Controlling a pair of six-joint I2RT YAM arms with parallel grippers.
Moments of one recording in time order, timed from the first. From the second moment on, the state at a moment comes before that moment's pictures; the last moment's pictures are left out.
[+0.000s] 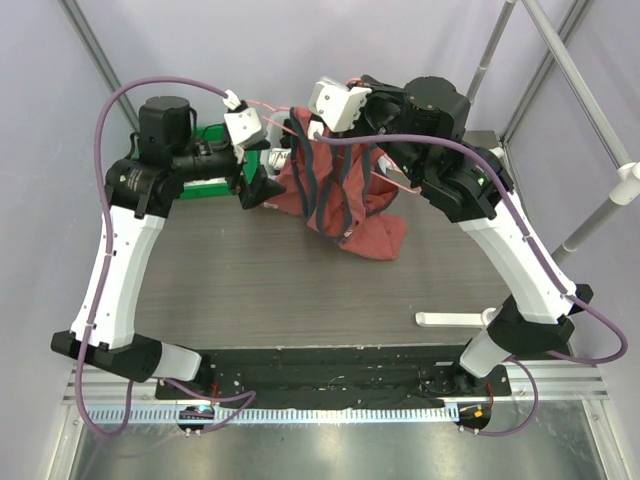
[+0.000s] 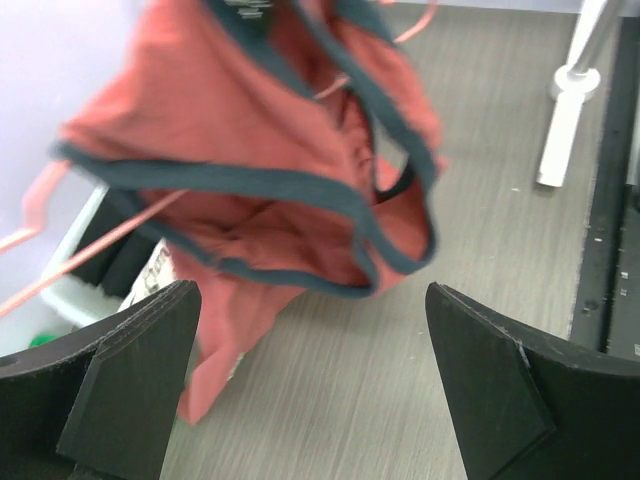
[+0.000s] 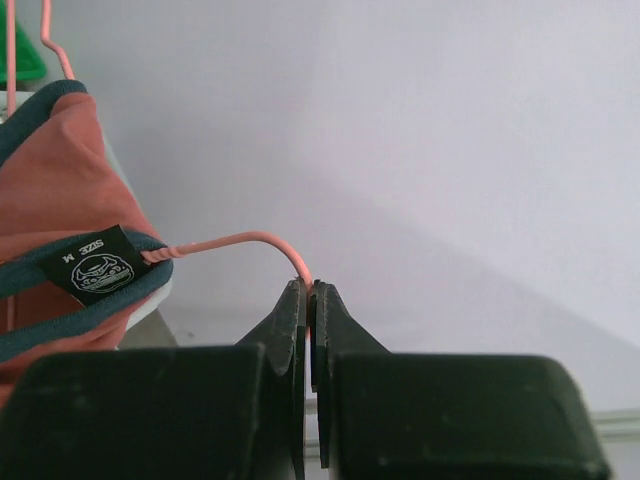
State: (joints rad) left arm -0.30 1.40 1.90 -0.93 0.79 0.54; right arm 0.84 1.59 2.25 -0.65 0.34 -1.12
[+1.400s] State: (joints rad) left arm -0.47 1.58 2.13 -0.81 0.62 0.41; right arm 0.93 1.59 2.23 -0.55 0.45 -1.14
